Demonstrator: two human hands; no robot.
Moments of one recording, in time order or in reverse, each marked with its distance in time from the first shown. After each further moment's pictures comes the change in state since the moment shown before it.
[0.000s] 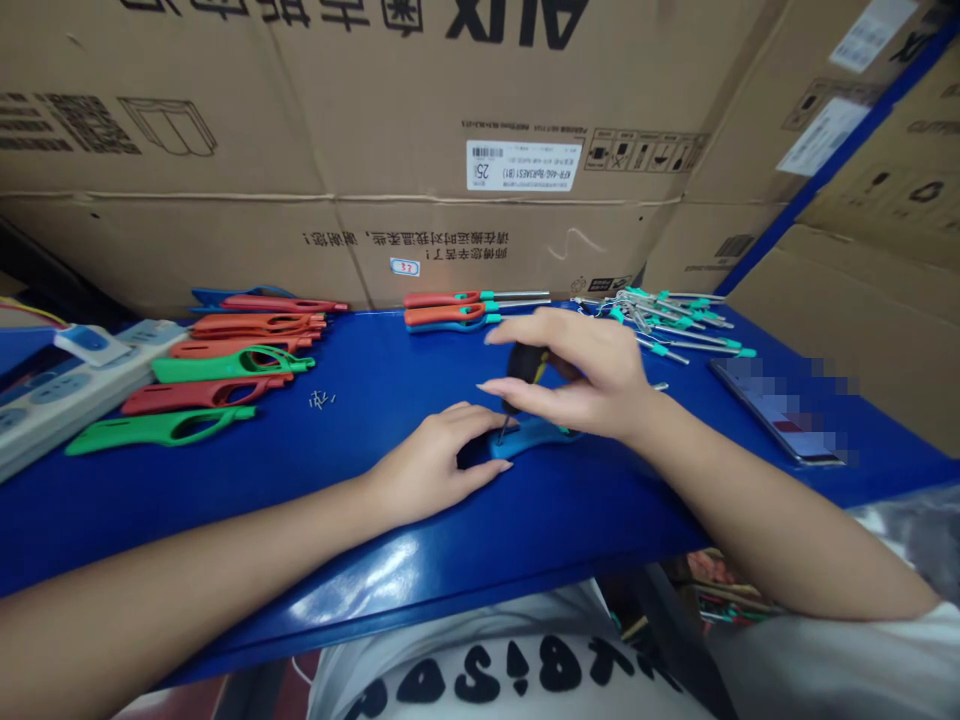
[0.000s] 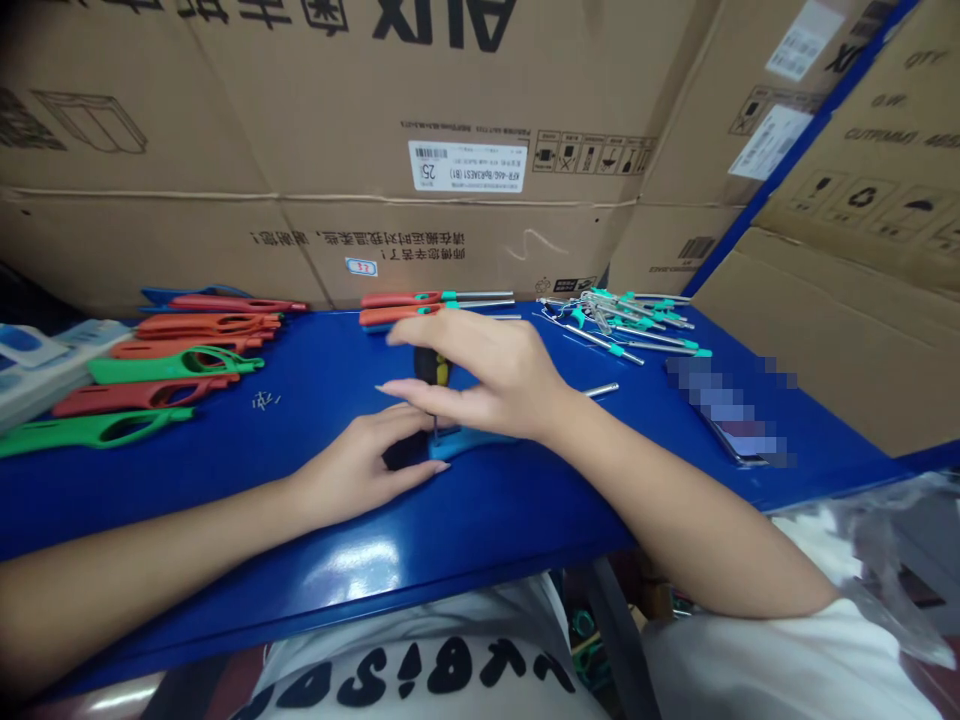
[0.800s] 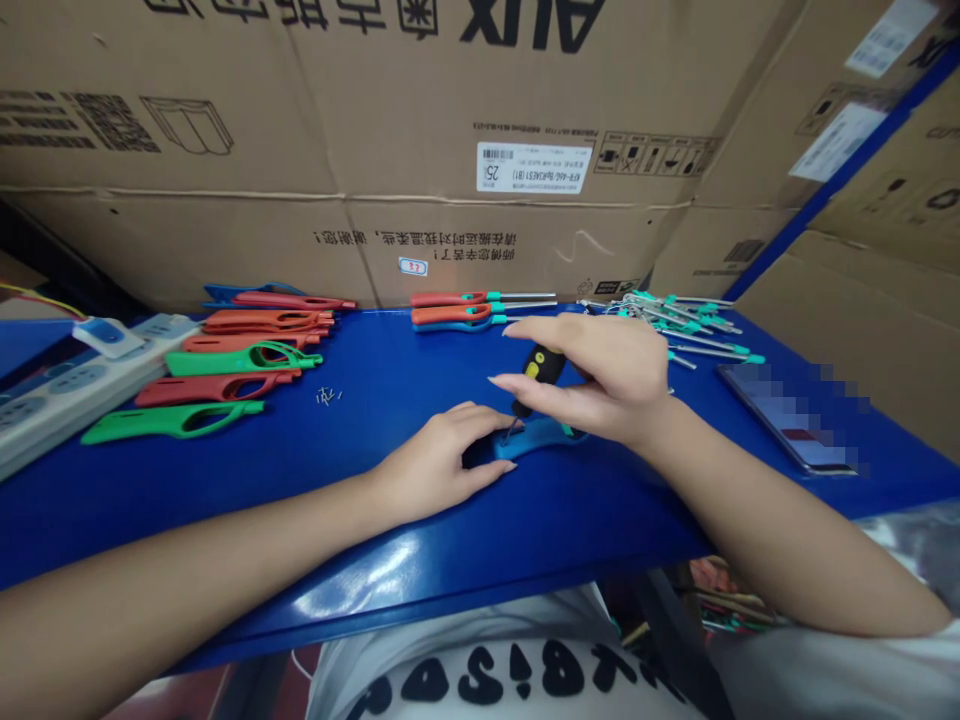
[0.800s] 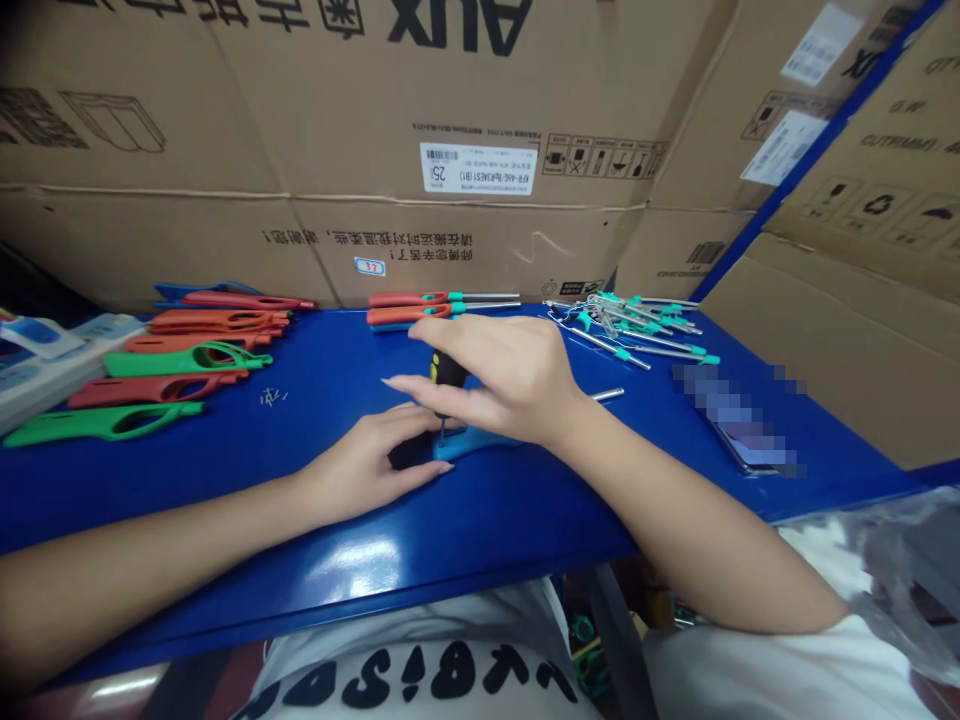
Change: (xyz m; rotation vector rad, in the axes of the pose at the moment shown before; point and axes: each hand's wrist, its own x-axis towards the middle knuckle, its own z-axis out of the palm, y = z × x) left_hand -0.001 0.000 0.000 -0.024 -0.014 -0.022; right_hand 0.003 -0.006 -0.002 -0.130 -0.008 0.051
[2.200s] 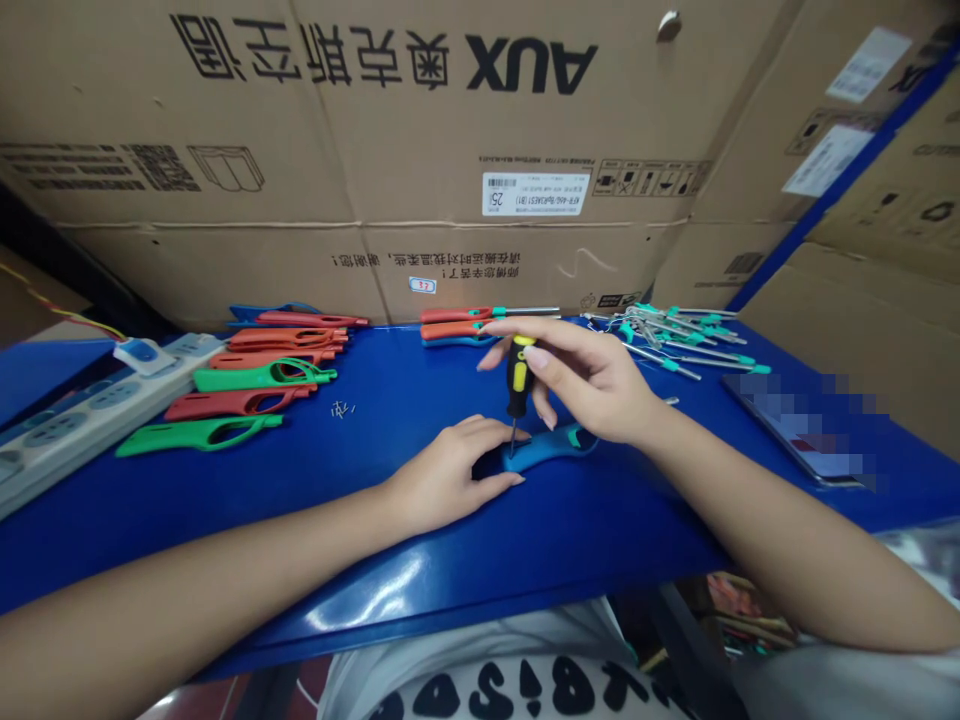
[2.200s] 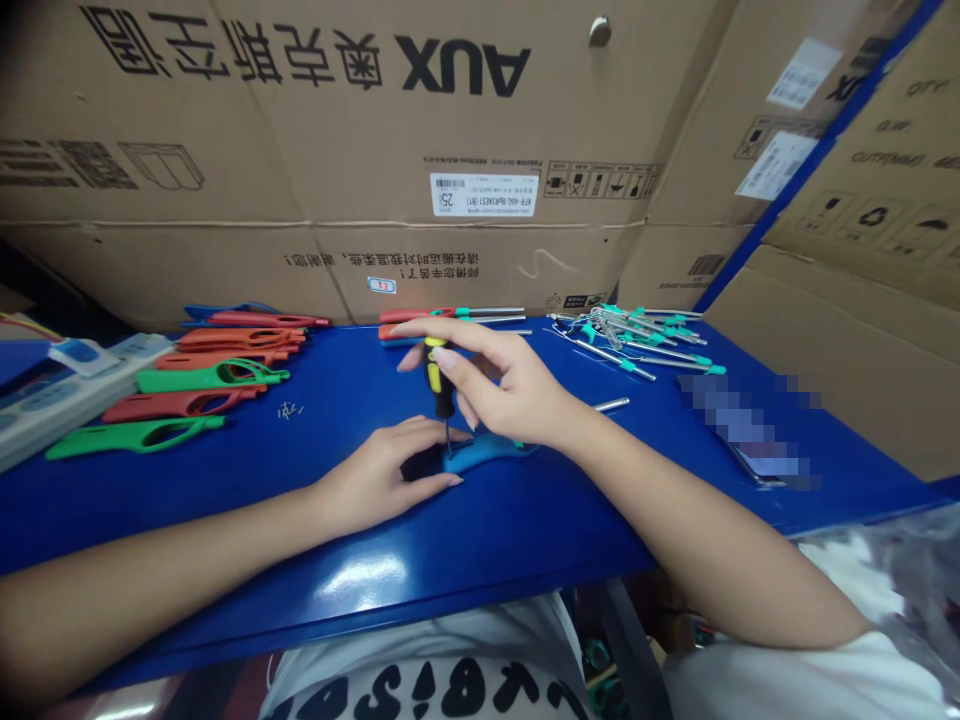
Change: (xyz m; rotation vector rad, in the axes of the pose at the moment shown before) left_hand 0.001 0.000 -0.001 -0.016 -0.026 -0.002; right_hand 0.003 0.003 0.008 0.470 -0.121 0.198
